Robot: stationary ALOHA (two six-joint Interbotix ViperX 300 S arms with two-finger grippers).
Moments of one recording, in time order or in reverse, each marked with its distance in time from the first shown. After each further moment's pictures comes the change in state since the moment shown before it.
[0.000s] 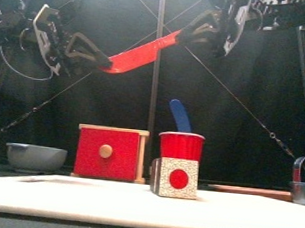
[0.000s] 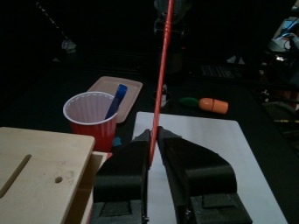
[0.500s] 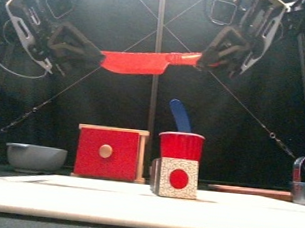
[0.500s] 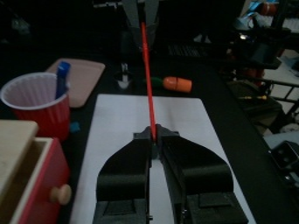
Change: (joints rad) left arm -0.209 0.043 0.017 -0.077 0.058 -0.005; right arm 0.060 0.032 0.087 0.098 0.233 0.008
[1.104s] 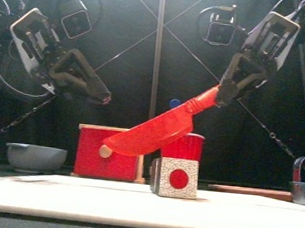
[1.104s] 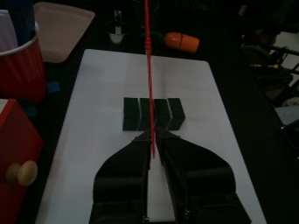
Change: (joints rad) left arm -0.032 0.219 -0.097 -0.069 0.002 0.005; right arm 0.029 0.064 0.020 -0.009 0.061 -0.002
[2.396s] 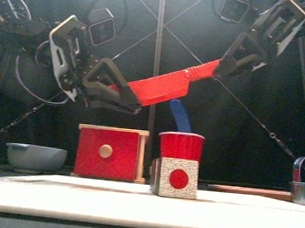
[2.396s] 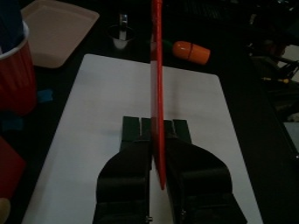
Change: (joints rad) left arm 0.015 0.152 -0.138 -0.061 -0.012 0.002; right arm -0.006 -0.123 0.017 -0.152 -0.043 0.000
